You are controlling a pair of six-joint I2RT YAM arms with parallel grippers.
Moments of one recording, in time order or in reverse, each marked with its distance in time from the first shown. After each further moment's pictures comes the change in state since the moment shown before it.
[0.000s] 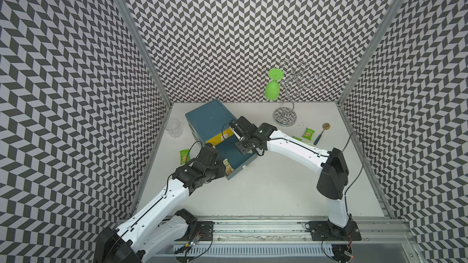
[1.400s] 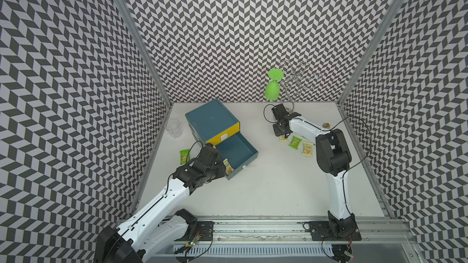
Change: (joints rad) left arm 0.000 0.008 0.001 0.000 0.000 0.008; right arm -0.511 0.209 -0.158 0.240 0.095 -0.003
